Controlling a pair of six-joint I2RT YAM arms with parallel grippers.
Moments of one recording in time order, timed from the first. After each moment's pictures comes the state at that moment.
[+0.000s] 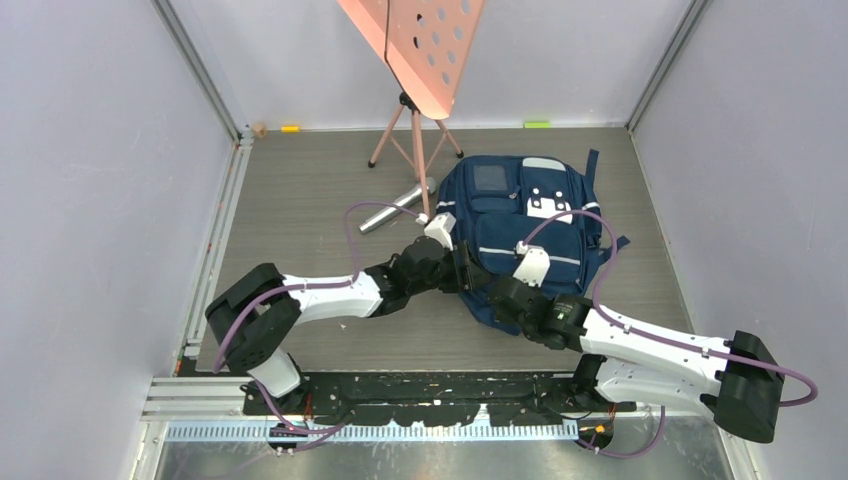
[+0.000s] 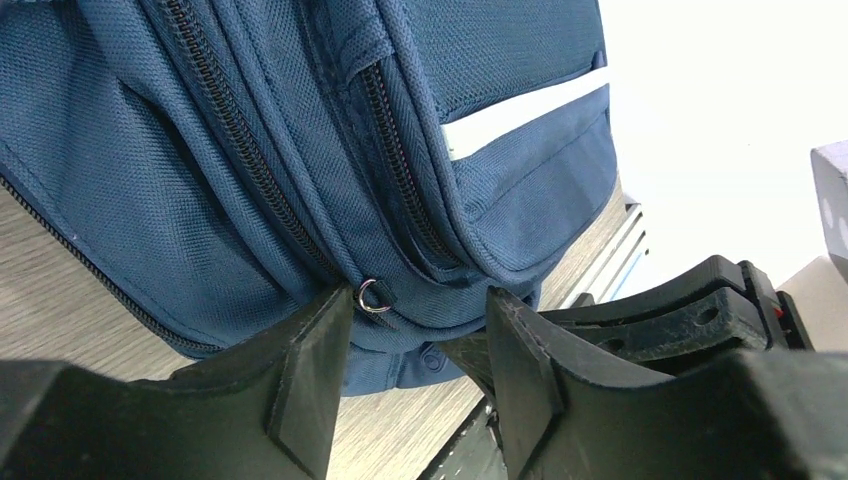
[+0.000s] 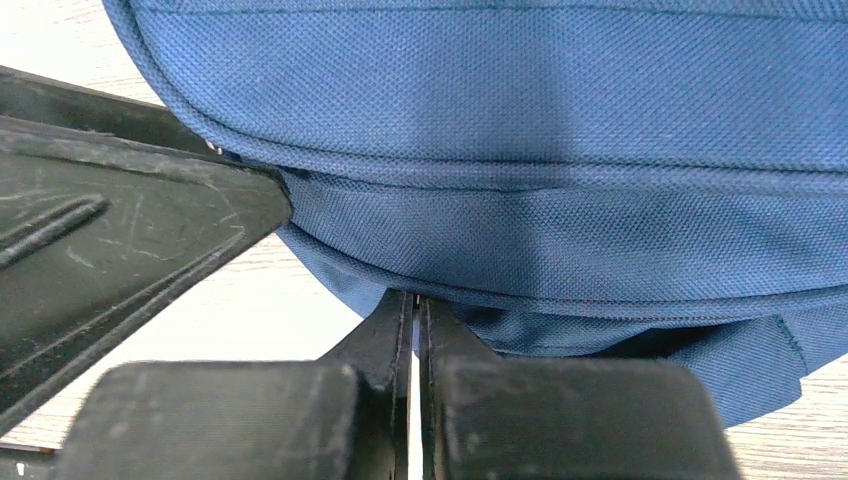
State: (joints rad) left arm -0.98 1.61 0.82 0.37 0.02 -0.92; right arm 1.01 0.97 0.57 -0.54 0.58 0.99
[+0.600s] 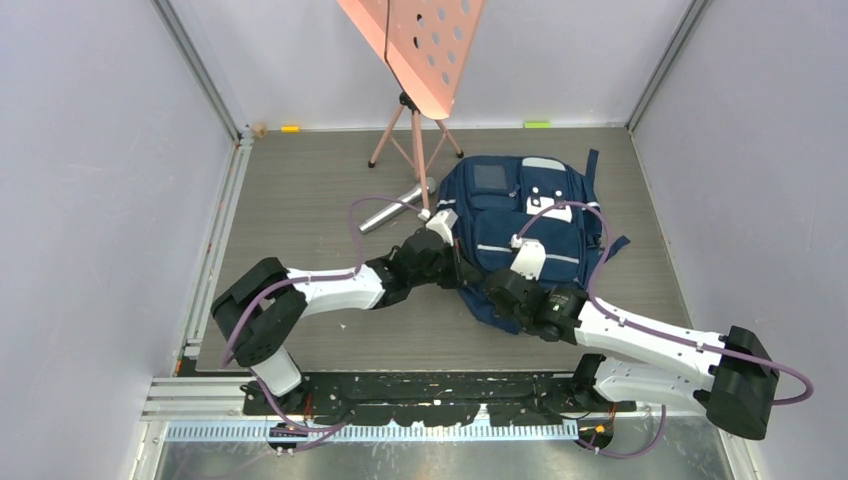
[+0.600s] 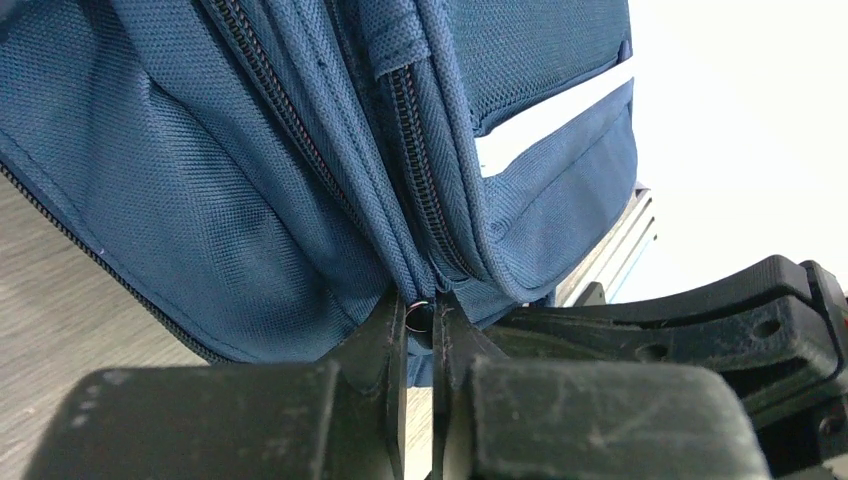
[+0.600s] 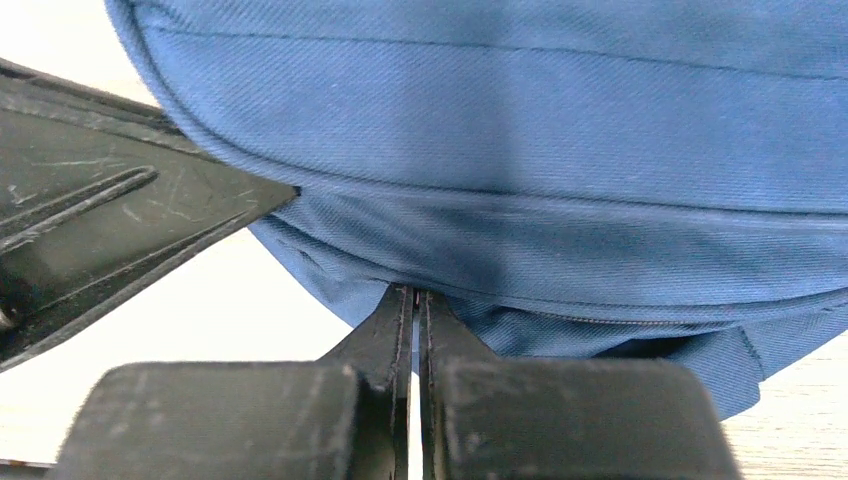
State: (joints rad) left arm -0.94 1.65 0.87 0.32 0.07 -0.89; right arm 0.99 1.02 0.62 -0.58 0.59 0.92
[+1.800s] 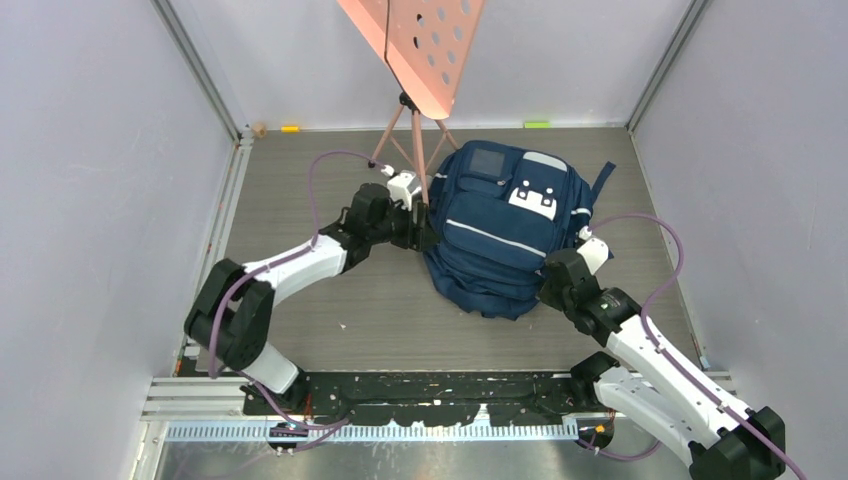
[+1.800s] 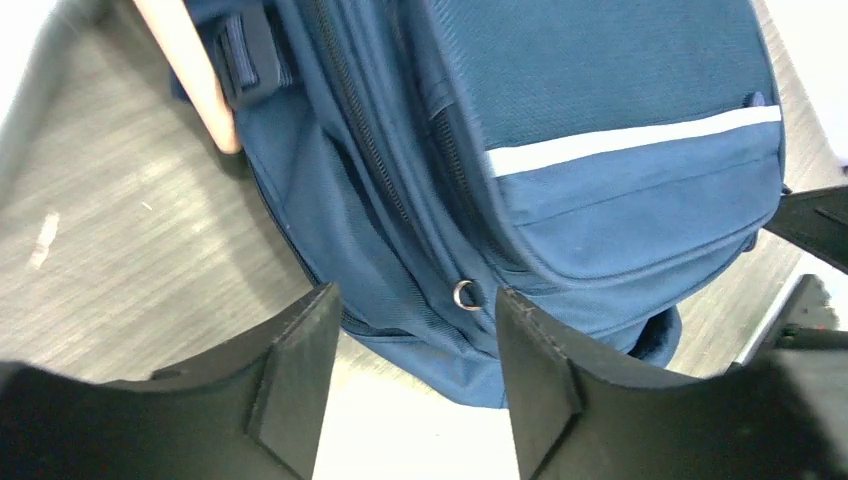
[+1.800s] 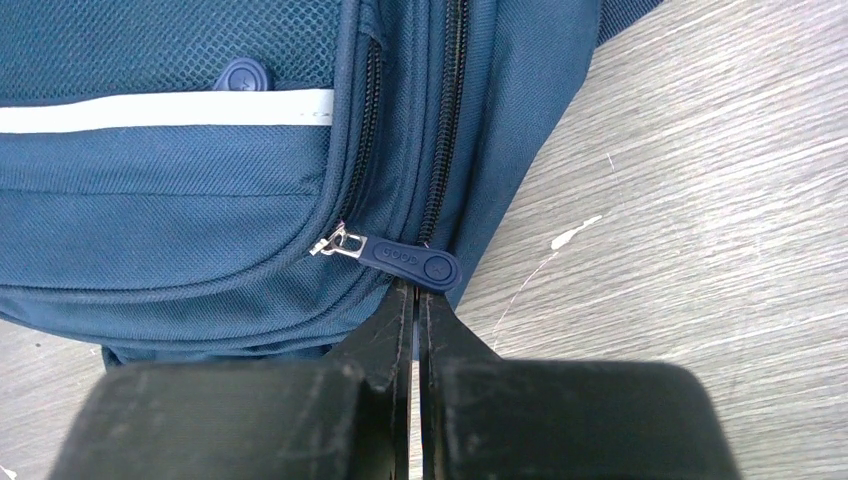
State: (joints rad) left arm -0.57 1.58 0.93 0.12 0.34 -0.37; right arm 0.49 0.76 0.53 -0.63 0.40 0.87
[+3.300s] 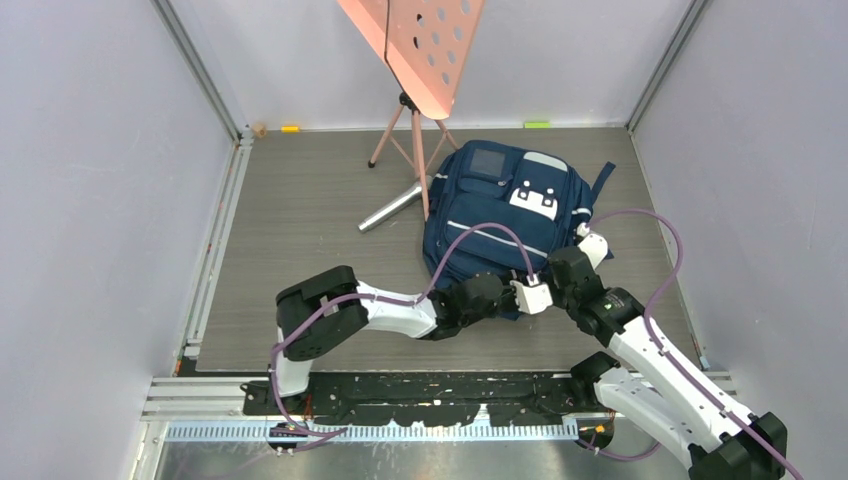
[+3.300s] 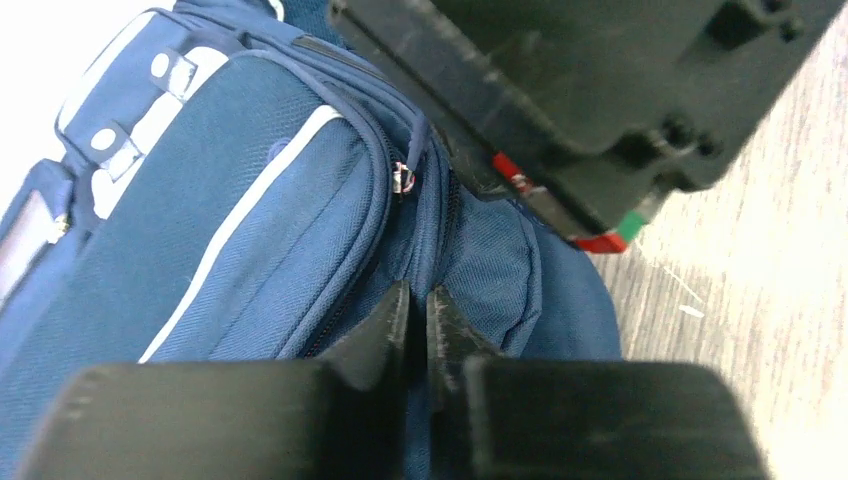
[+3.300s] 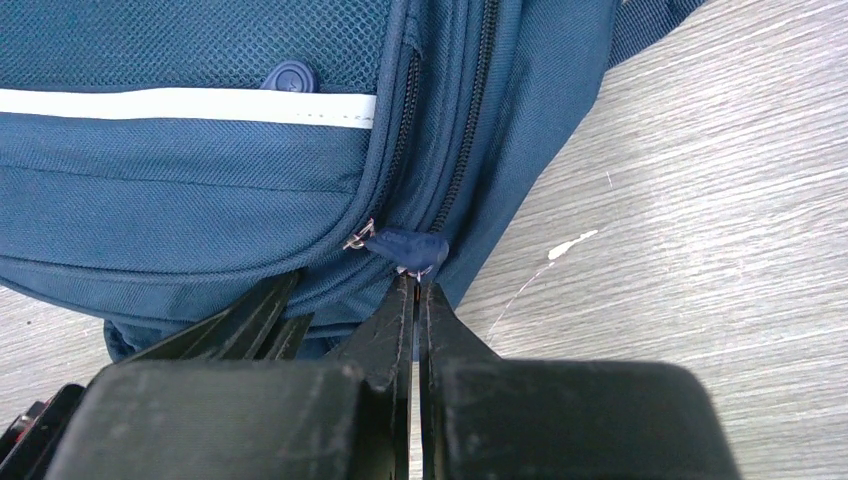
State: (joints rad) left arm -1.23 1.92 1.05 0.60 -0.17 0.48; right arm 0.49 0.73 0.55 -0.64 0.38 0.77
